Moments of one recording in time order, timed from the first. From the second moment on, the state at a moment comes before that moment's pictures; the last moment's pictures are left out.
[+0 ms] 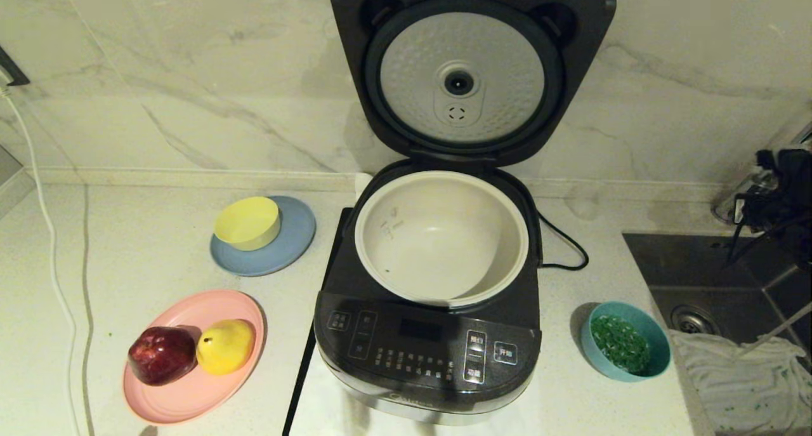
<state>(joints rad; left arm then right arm) -0.02 0.00 0.00 -0.01 0.00 0.04 -0.34 2.09 -1.28 -0.69 -0.34 -0.17</state>
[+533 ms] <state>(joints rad) -0.02 0.00 0.00 -0.01 0.00 0.04 -0.16 1.68 -1.00 -0.30 -0.14 0.01</state>
